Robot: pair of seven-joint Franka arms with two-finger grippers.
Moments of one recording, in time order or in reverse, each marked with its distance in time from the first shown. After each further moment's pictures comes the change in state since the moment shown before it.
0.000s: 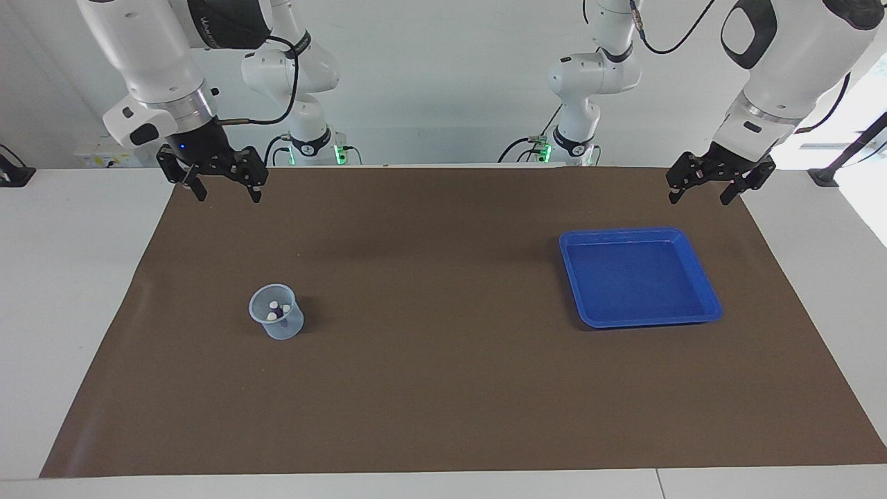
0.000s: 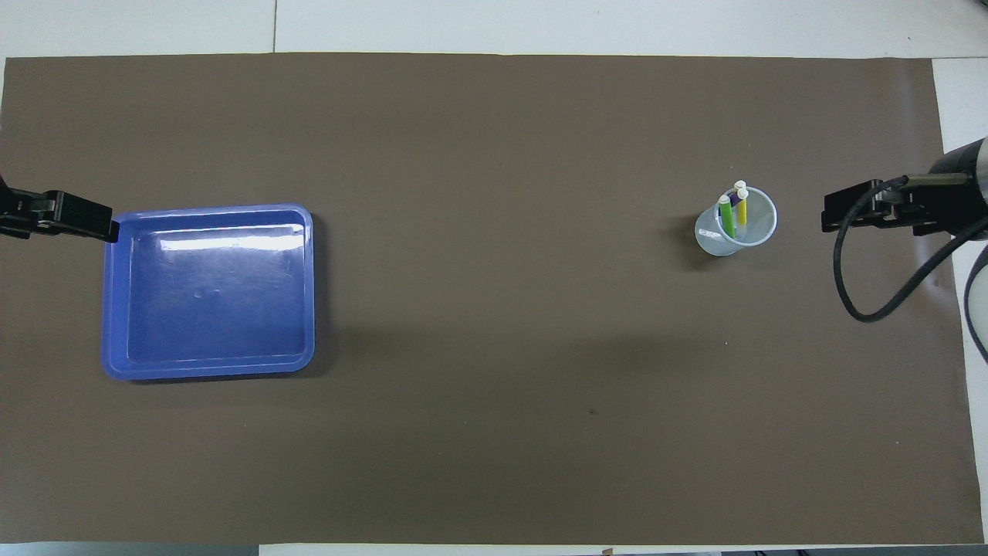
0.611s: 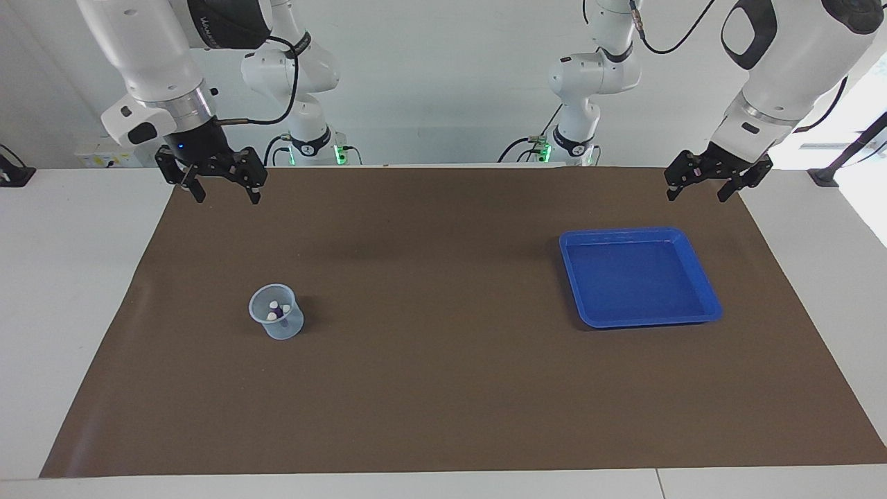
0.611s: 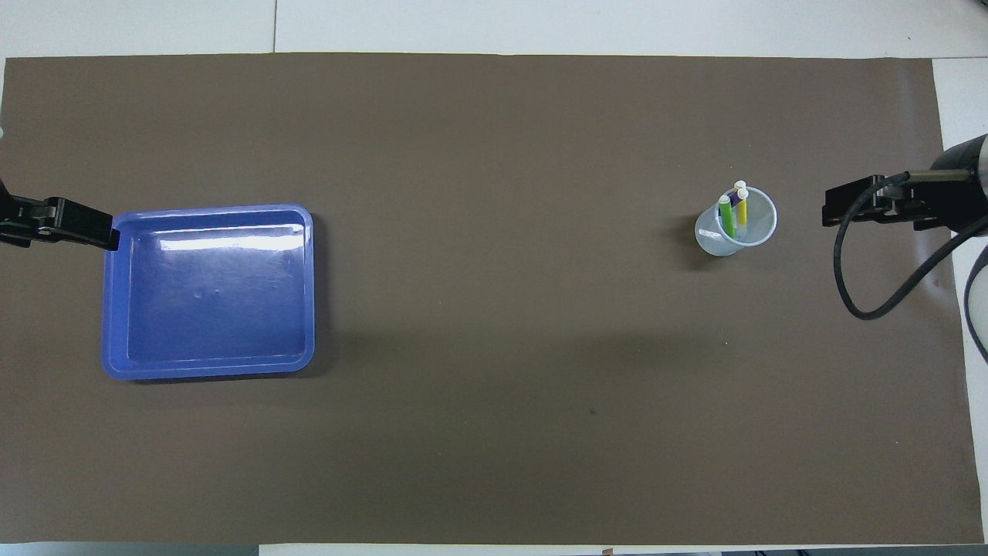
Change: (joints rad) left arm 0.000 0.000 0.001 0.000 0.000 -0.019 -0.002; right arm 0.000 0.000 0.000 0.000 0.000 0.020 0.000
